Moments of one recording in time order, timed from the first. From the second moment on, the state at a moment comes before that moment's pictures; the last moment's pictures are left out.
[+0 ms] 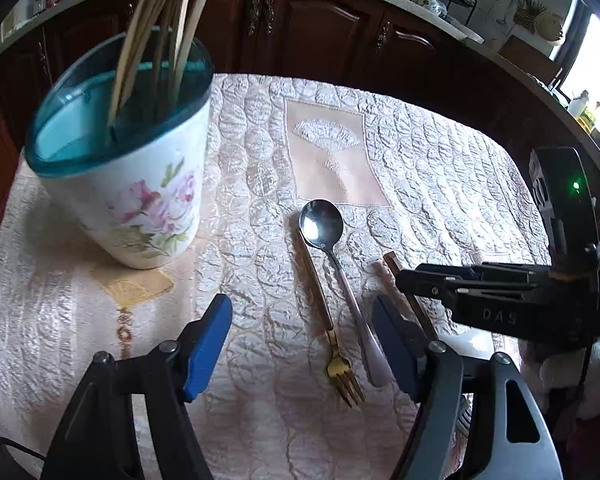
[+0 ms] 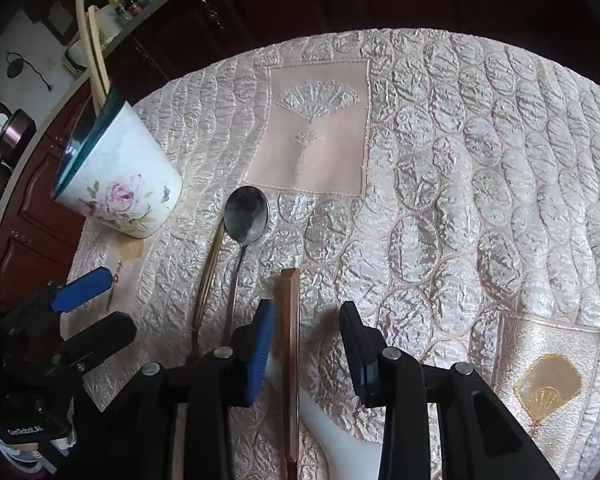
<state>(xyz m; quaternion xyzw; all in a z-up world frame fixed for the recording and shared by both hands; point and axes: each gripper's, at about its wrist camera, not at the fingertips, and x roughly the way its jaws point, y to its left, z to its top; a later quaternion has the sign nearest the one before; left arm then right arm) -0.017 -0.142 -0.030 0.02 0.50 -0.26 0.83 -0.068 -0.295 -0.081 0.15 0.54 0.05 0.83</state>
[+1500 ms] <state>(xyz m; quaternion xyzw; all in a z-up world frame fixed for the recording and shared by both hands) -0.004 -0.127 0.003 -0.02 0.48 -0.28 0.83 -0.079 -0.298 0.001 0.14 0.46 0.10 0.87</state>
